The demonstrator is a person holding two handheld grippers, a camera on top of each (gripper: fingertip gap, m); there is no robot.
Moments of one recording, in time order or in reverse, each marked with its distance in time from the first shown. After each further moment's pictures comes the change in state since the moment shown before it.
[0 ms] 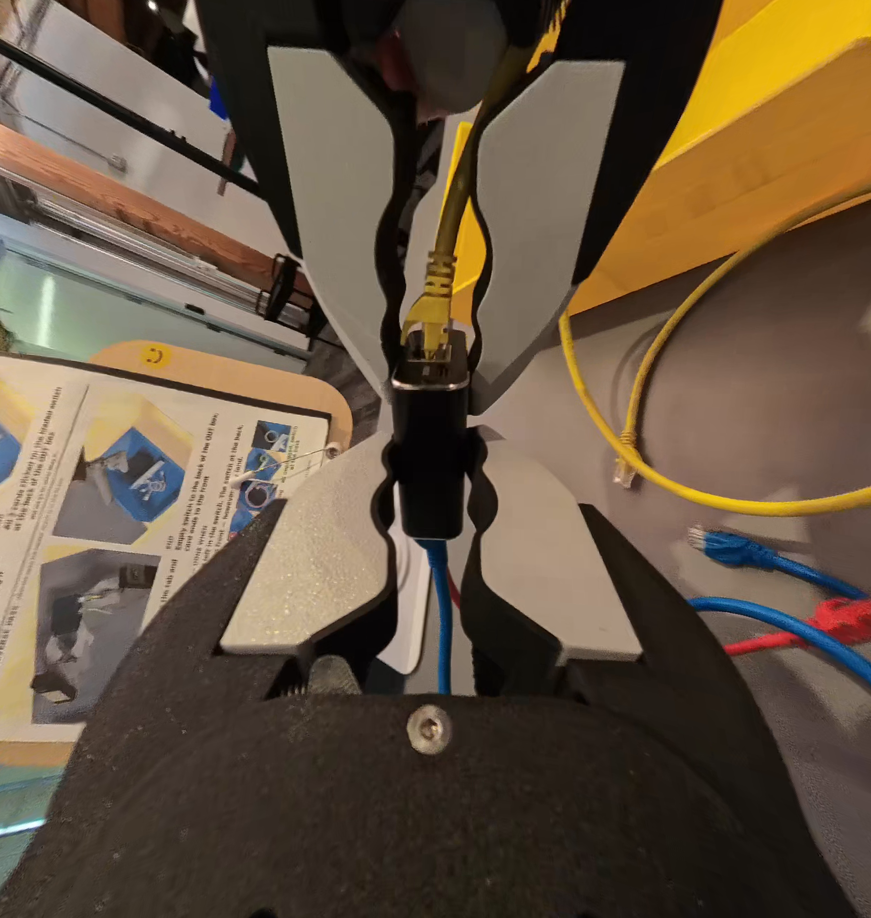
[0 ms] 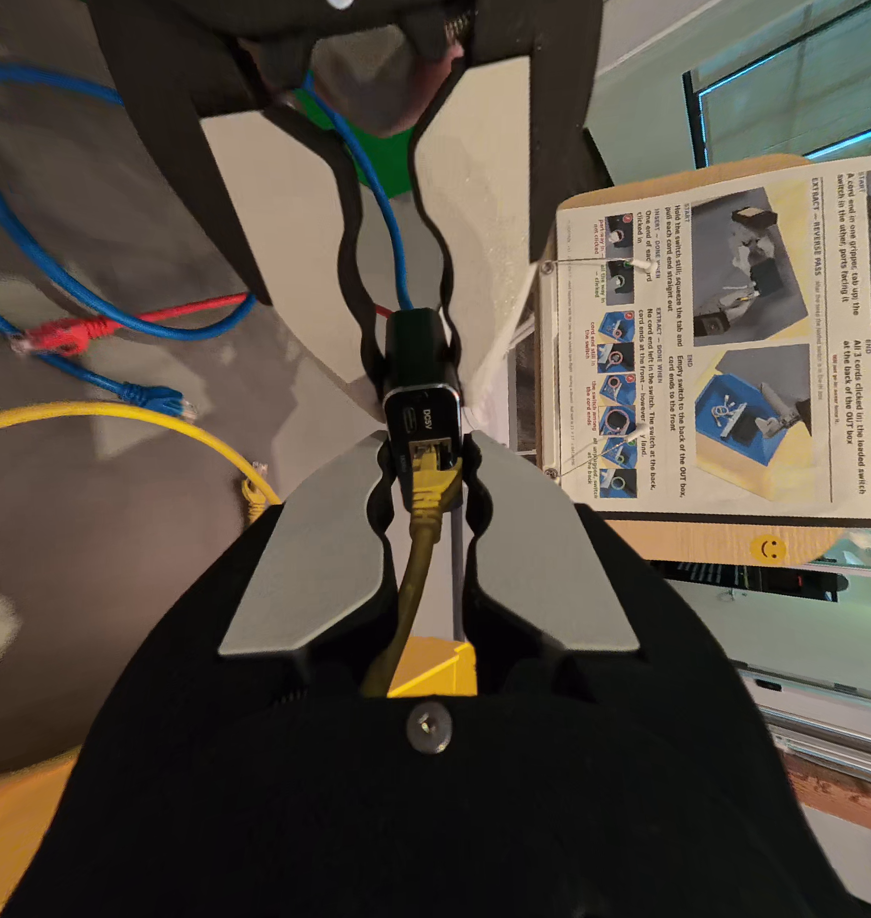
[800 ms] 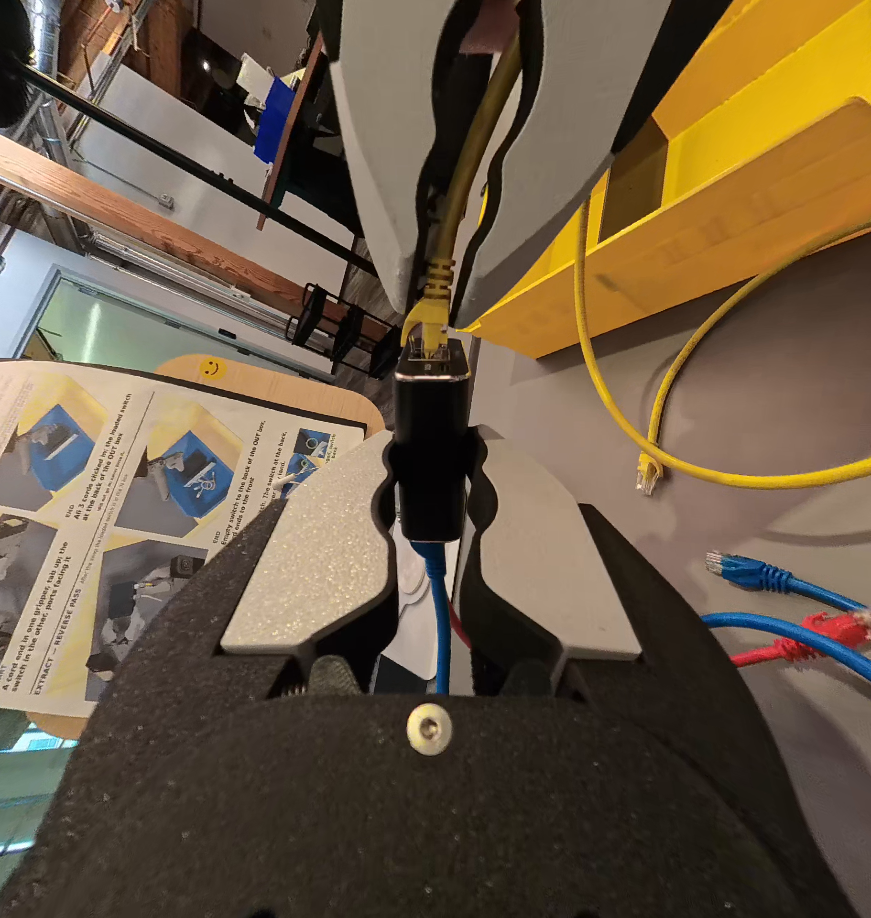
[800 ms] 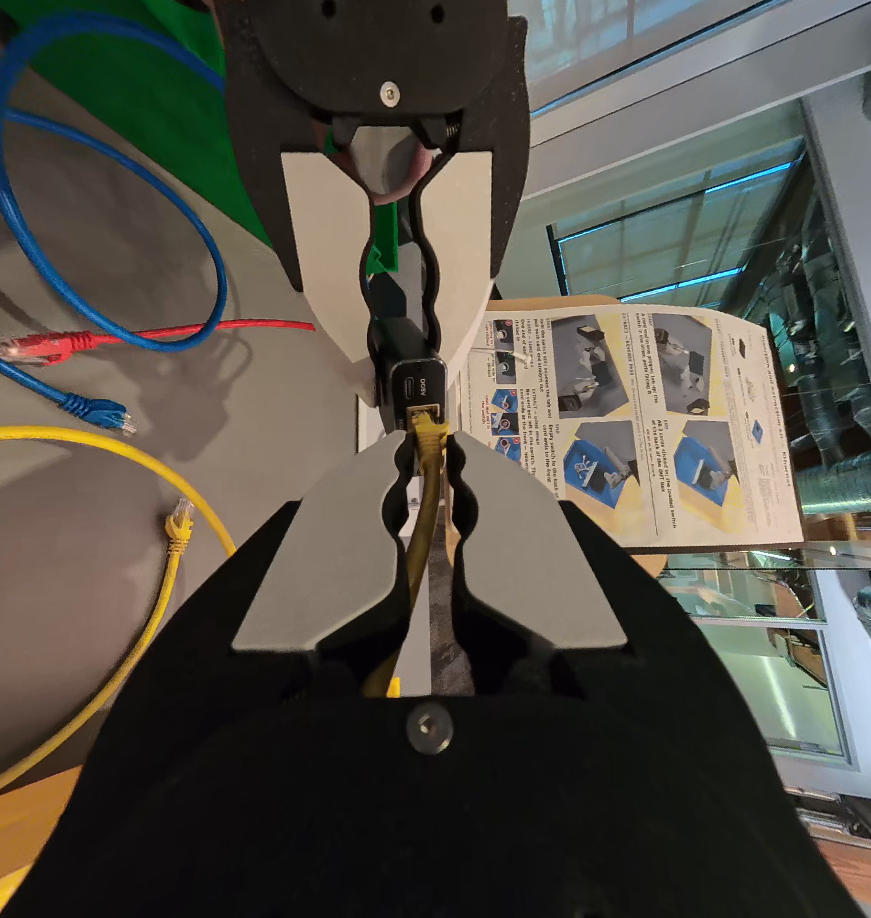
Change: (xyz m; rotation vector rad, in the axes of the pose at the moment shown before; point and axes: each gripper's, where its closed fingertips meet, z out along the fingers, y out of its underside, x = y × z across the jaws) left arm -0.017 -0.007 -0.023 0.066 -0.044 0.006; right arm 0.019 -0.031 -0.044 0.182 0.195 -0.144
